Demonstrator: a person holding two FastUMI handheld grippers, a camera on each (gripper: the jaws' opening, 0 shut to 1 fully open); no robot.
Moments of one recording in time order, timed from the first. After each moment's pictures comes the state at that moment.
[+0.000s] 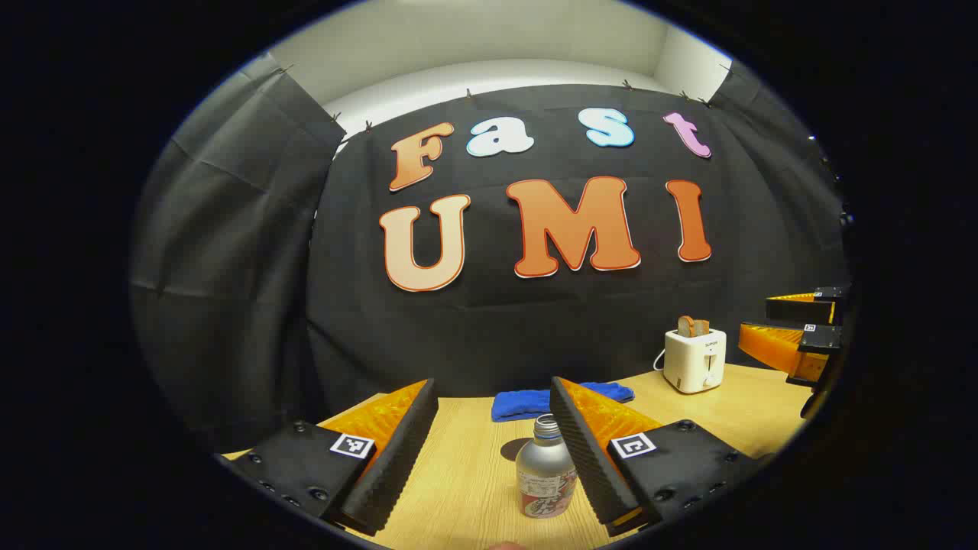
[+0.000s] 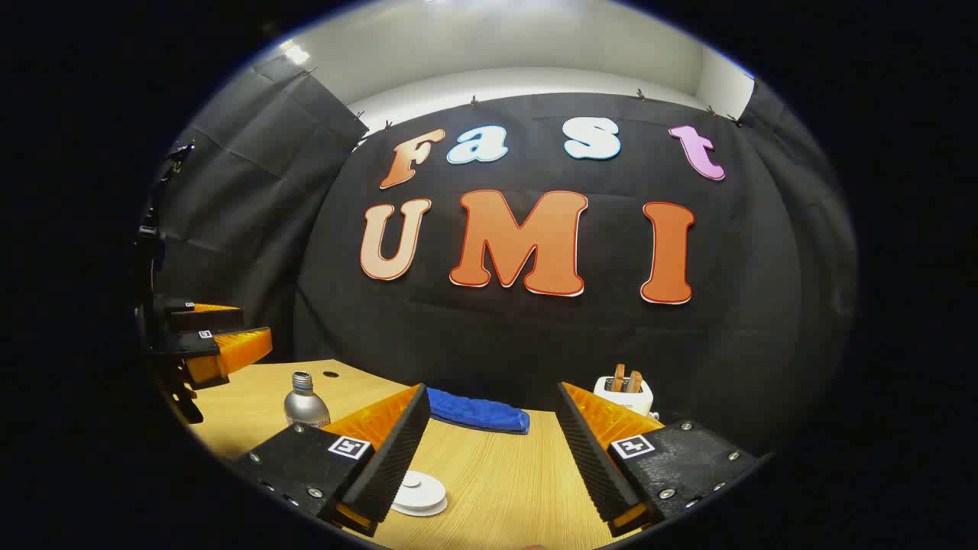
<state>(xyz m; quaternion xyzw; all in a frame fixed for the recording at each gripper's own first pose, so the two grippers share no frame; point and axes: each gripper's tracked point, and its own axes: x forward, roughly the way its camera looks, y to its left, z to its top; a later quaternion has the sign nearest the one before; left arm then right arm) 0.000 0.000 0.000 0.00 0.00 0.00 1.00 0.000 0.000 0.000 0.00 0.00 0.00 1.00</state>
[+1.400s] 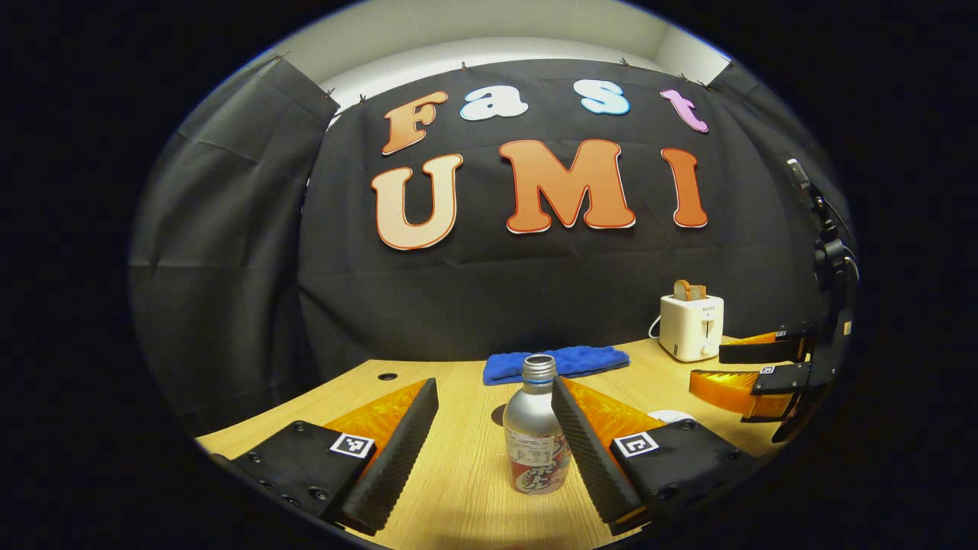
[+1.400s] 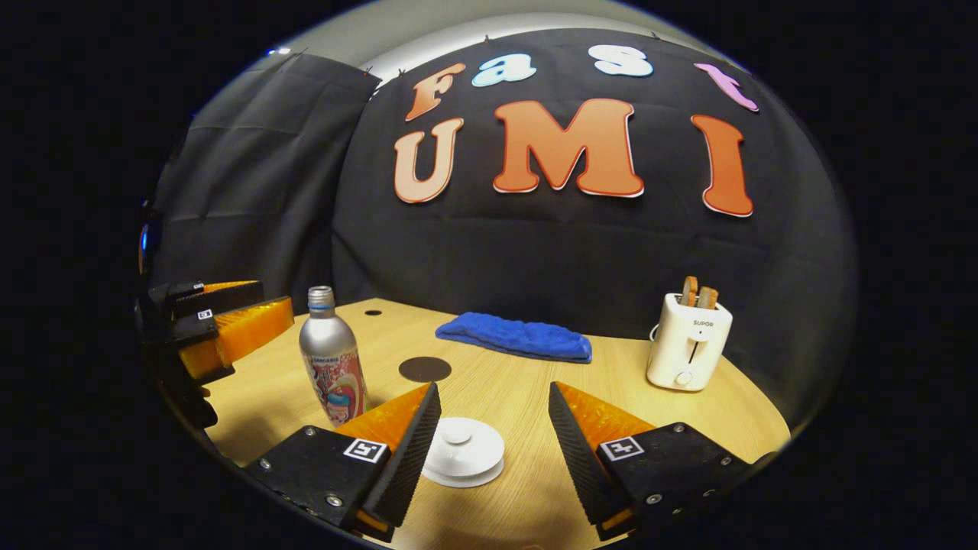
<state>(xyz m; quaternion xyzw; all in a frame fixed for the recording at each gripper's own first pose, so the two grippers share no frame) -0.002 -0.015 -0.067 0.00 0.06 -0.02 1.00 0.022 0.068 -0.126 0.02 0.15 0.10 0.98</state>
